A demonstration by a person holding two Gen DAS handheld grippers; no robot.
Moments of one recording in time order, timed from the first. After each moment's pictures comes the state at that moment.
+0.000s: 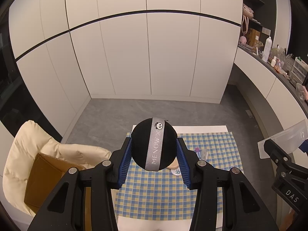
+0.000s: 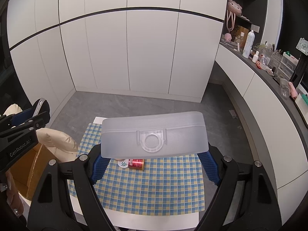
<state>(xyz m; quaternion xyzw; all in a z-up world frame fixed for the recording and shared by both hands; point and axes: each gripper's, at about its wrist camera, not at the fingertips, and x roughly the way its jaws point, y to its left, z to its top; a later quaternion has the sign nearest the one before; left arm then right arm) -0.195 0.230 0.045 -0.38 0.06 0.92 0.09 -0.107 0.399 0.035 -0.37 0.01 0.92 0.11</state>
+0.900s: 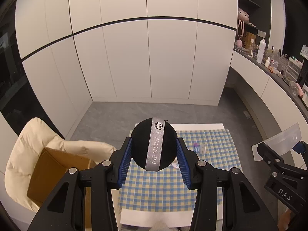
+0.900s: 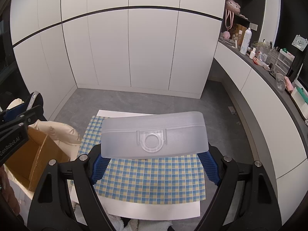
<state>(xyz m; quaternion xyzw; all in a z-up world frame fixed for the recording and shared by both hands) -0.129 0.205 0.056 -0.36 0.06 0.92 0.10 -0.059 0.381 0.035 -0.37 0.01 0.92 0.11</state>
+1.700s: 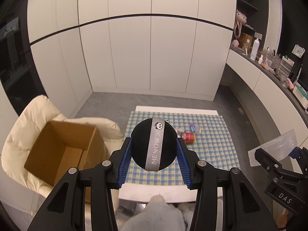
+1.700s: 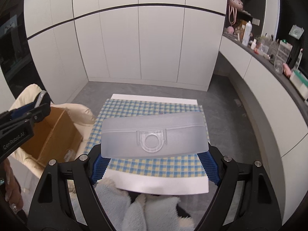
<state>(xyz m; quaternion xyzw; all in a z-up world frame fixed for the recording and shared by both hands) -0.020 0.148 0.029 -0.37 0.03 0.92 0.10 0.051 0.346 0.010 -0.38 0.03 0.92 0.08</state>
